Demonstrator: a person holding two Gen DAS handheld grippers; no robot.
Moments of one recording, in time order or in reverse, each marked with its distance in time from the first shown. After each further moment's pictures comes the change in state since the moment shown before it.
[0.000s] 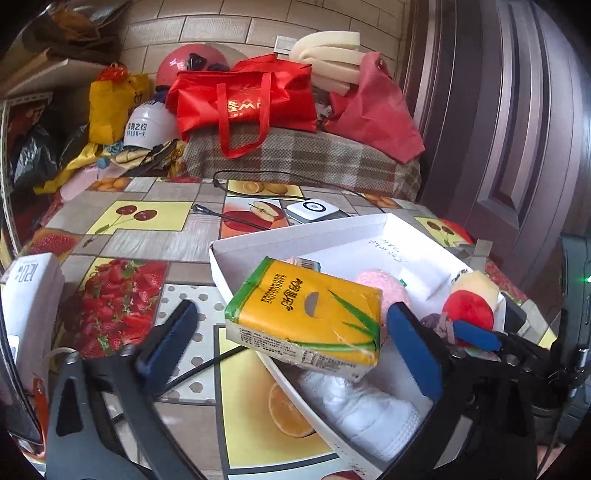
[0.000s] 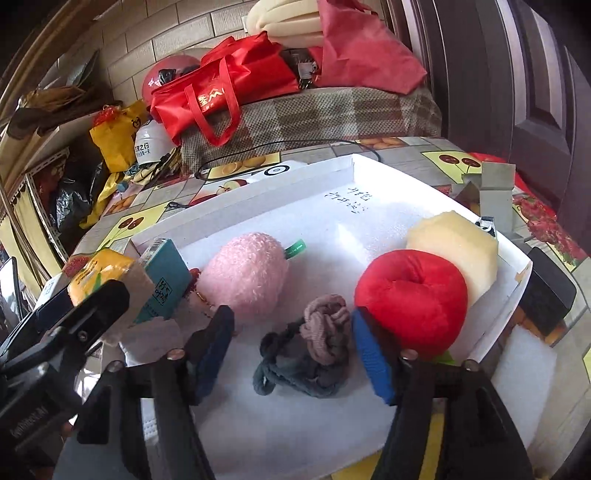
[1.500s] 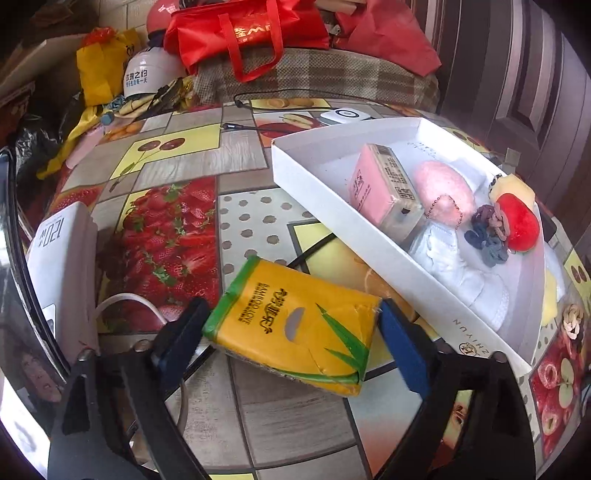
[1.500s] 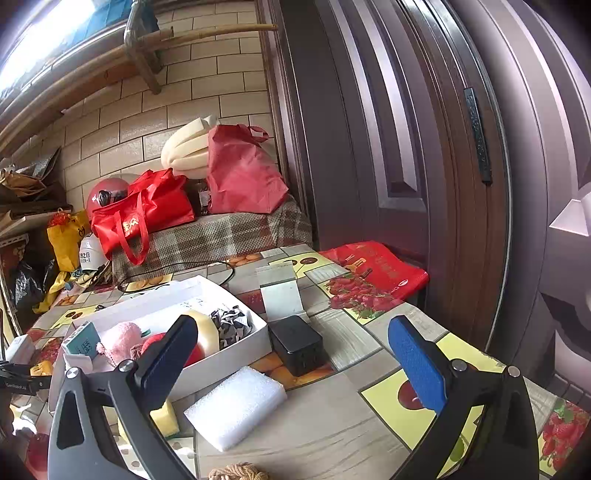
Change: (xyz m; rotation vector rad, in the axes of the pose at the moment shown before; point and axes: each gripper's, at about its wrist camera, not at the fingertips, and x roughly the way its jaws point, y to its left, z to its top) left arm 0.004 0.046 -0.030 0.140 0.332 0.091; right arm -0.146 -0.151 -0.046 0.135 -0.474 -0.253
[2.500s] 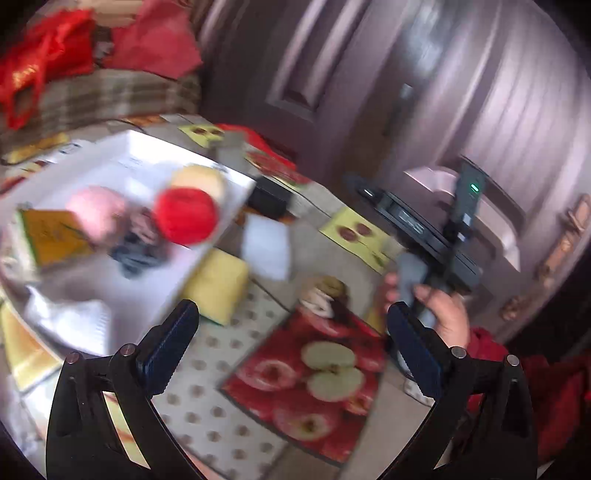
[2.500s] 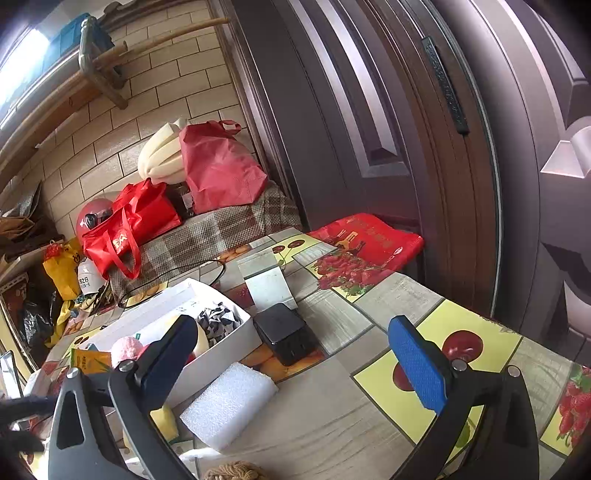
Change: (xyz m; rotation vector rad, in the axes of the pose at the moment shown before) left arm -0.069 -0.183 -0.007 0.301 0.034 -0.802; right arm 0.013 -0.032 -0.001 0.172 0.075 0.004
